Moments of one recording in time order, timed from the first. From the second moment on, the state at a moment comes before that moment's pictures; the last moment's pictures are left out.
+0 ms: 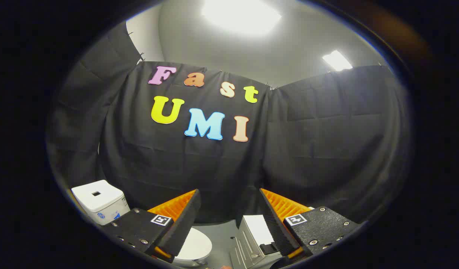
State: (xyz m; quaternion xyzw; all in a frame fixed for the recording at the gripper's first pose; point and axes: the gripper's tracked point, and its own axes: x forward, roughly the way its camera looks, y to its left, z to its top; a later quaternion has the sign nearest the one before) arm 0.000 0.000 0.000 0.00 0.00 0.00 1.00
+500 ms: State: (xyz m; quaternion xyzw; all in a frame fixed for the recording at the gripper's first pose) arm -0.001 0.004 -0.005 0.02 0.01 0.01 1.00
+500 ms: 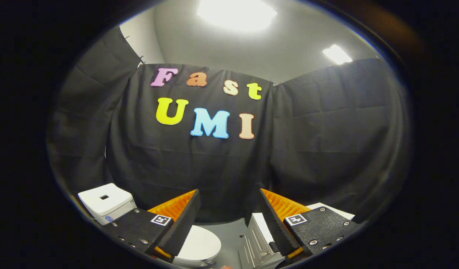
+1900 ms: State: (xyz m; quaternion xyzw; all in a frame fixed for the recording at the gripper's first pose) arm 0.030 0.040 -0.161 0.05 0.10 0.06 0.99
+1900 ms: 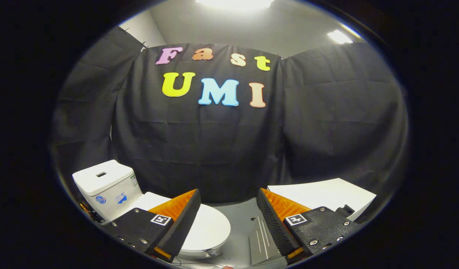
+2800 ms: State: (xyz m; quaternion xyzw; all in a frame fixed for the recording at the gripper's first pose) arm 0.021 0.064 -0.282 0.17 0.24 0.05 0.96
